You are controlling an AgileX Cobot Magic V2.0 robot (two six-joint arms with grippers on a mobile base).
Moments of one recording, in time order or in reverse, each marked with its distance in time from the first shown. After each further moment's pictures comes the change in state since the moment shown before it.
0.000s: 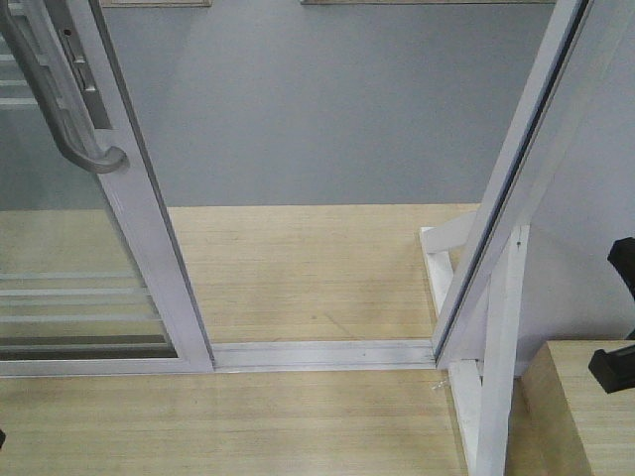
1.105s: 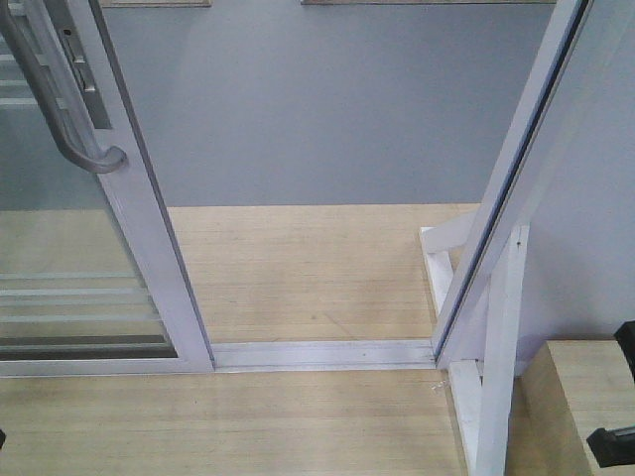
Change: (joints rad) left arm 0.000 0.000 0.001 0.000 0.000 0.000; right arm -0.150 -0.401 0.293 0.541 0.028 -0.436
